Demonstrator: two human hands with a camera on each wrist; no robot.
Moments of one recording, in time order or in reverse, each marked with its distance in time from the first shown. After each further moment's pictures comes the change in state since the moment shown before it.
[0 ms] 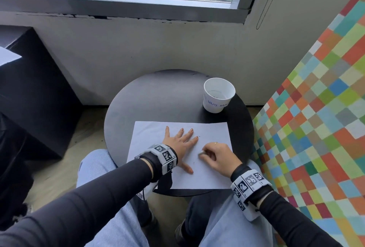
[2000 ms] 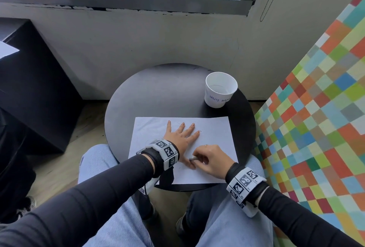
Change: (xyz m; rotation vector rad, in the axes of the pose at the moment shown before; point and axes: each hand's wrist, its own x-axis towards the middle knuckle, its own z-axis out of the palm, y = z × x) left_hand -0.001 0.002 0.000 0.017 0.004 -0.010; right_hand -0.001 -0.014 0.020 -0.039 -0.087 -0.121
